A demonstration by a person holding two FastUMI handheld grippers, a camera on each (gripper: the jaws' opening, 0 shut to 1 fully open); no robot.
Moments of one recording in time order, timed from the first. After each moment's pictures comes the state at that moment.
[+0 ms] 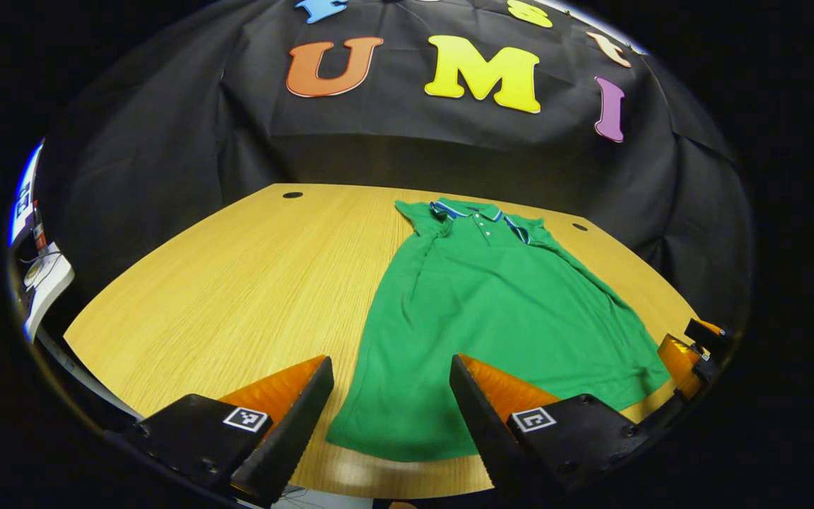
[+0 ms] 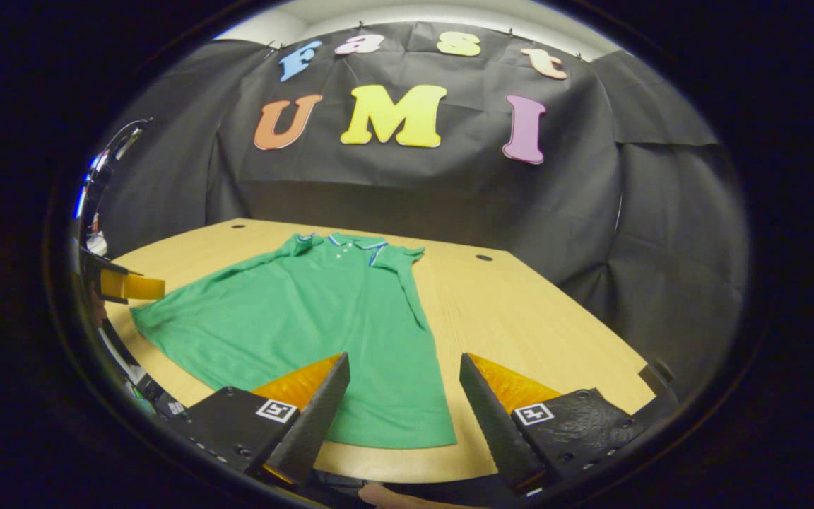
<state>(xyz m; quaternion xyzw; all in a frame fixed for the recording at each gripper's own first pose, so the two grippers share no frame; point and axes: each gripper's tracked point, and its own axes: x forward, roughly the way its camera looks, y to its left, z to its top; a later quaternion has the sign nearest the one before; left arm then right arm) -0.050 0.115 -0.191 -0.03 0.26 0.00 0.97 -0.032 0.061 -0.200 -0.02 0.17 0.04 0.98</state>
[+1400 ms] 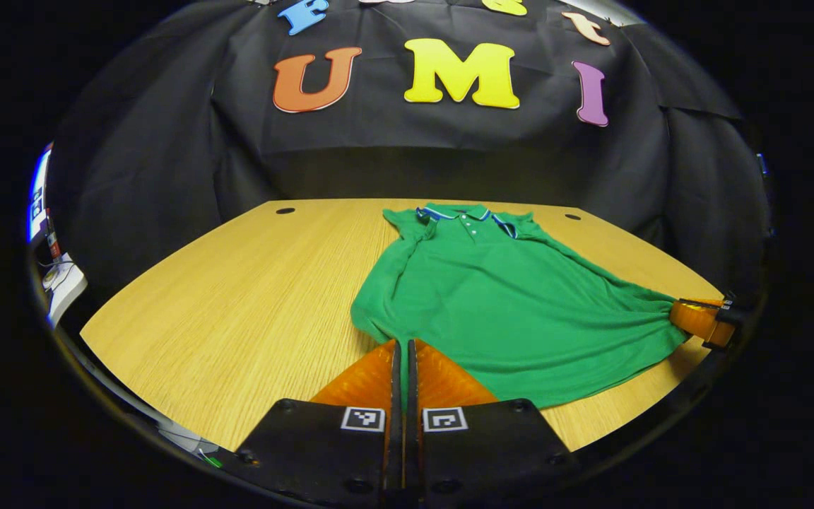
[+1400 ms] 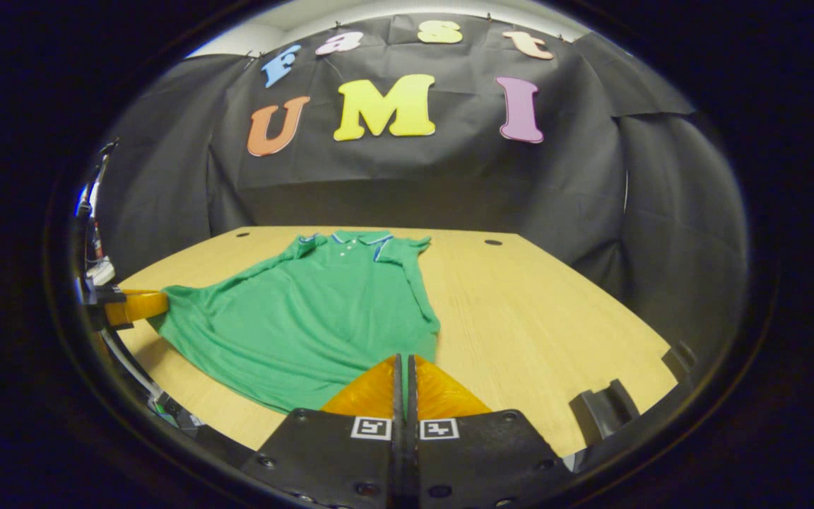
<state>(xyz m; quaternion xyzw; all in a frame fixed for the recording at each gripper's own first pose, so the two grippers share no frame) -0.031 0.084 -0.162 0.00 0.16 -0.02 0.99 -0.014 0.063 -0.180 0.02 0.17 0.07 0.98</state>
